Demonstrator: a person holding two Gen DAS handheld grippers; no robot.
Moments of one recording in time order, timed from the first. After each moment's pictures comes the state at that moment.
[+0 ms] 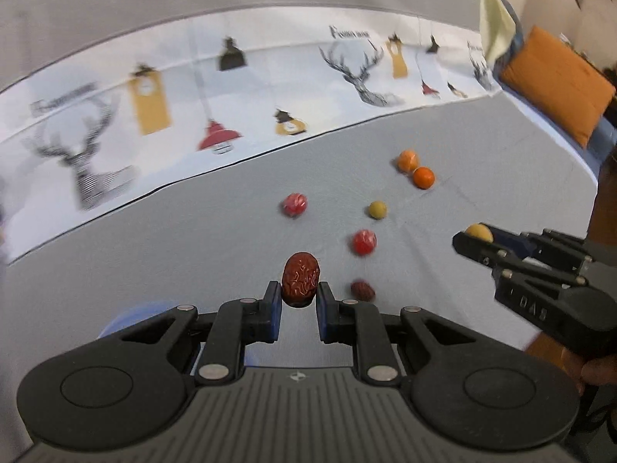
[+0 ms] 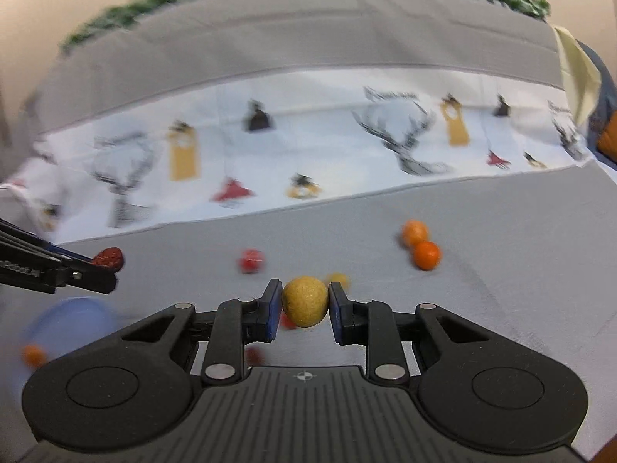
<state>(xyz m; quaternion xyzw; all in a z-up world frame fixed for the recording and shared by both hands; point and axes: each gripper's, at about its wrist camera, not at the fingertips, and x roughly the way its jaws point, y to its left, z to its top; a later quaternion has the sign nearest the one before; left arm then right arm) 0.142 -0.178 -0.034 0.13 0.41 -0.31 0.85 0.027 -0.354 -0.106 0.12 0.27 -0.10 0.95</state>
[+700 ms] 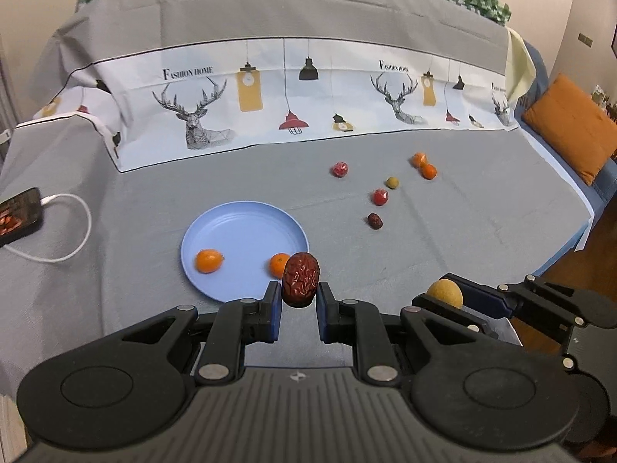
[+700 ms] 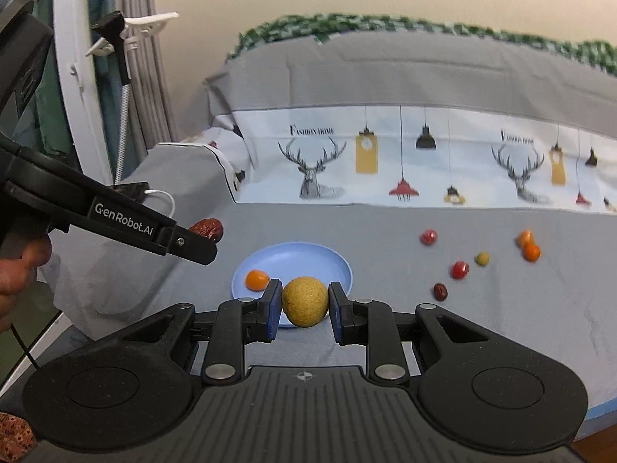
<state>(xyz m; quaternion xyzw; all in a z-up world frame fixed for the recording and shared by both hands) -0.031 -0.025 0.043 0.08 0.40 -0.24 0.88 -0.128 -0.176 -0.008 0.07 0.26 0.06 0.96</state>
